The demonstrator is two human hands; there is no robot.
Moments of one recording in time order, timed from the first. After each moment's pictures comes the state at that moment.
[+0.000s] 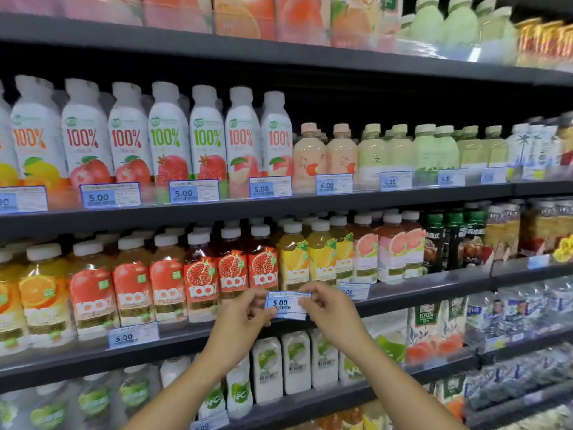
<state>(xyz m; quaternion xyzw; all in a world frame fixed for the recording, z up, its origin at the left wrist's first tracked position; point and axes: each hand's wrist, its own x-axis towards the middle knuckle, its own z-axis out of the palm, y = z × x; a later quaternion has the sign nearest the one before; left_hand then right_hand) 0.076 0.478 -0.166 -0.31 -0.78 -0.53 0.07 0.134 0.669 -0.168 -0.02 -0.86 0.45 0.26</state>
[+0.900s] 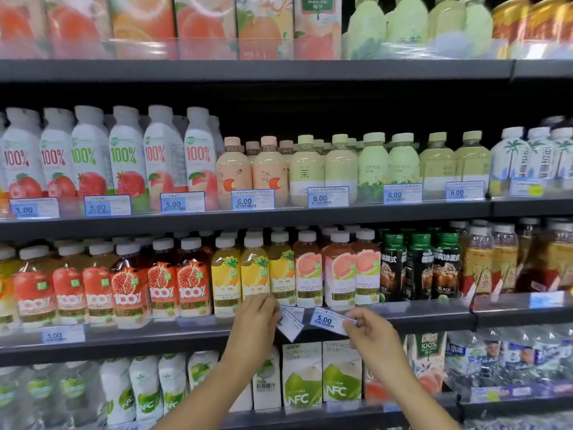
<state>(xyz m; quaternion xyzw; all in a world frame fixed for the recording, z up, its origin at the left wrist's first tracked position) 0.070 0.686 -0.206 -0.31 -0.85 -0.23 0.37 0.188 0.907 -0.190 -0.06 -0.82 0.52 0.23</state>
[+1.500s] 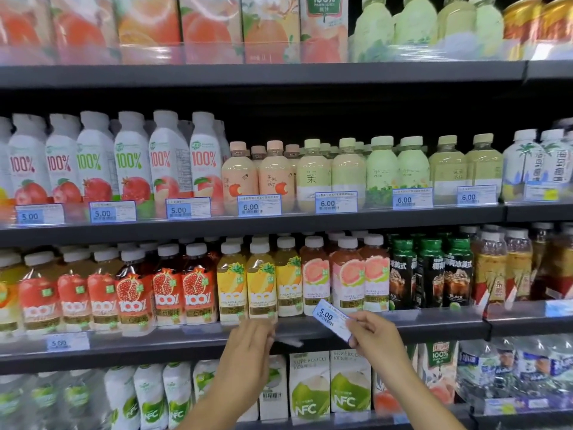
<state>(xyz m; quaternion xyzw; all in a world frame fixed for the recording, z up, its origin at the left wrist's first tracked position) 0.091 0.648 -0.228 -0.36 -0.82 -0.23 0.37 0.168 0.901 -0.182 -0.09 -0.77 0.60 0.19</state>
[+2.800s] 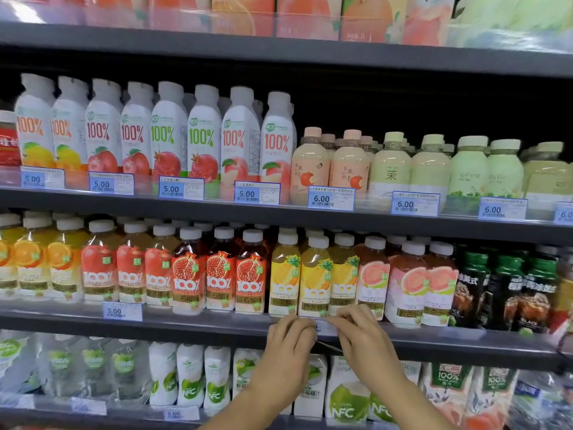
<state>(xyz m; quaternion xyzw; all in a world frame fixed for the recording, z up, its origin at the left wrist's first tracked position) 0.075 0.627 -0.249 -0.37 -0.83 -0.18 0.38 0.106 0.816 -0.204 0.19 -0.89 0.12 0.39</state>
